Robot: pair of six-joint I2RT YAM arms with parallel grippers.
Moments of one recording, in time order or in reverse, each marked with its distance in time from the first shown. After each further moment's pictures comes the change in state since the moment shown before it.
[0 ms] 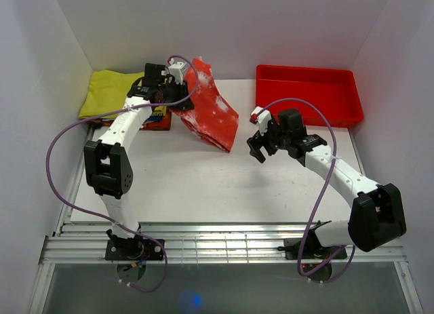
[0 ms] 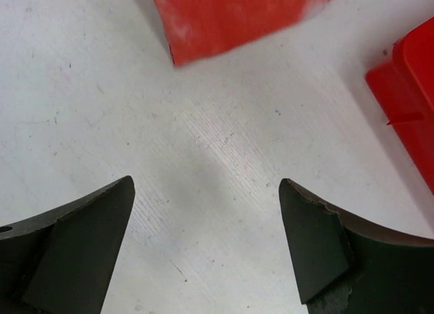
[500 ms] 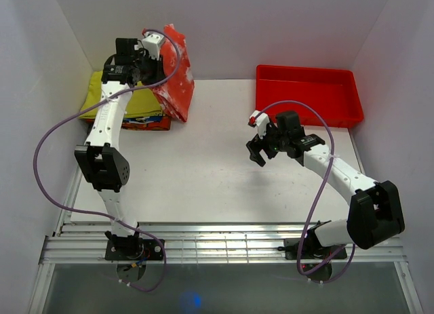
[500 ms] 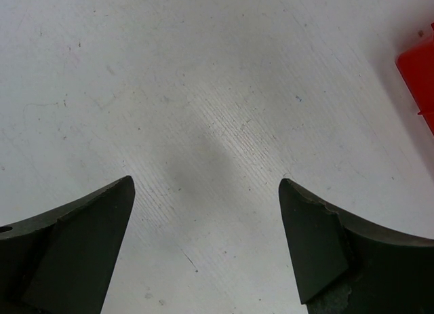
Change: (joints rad) left arm 0.130 0.064 0.404 -0.232 -0.135 0.240; right arm -0.002 0.020 -0.006 -0.057 -0.016 -0.007
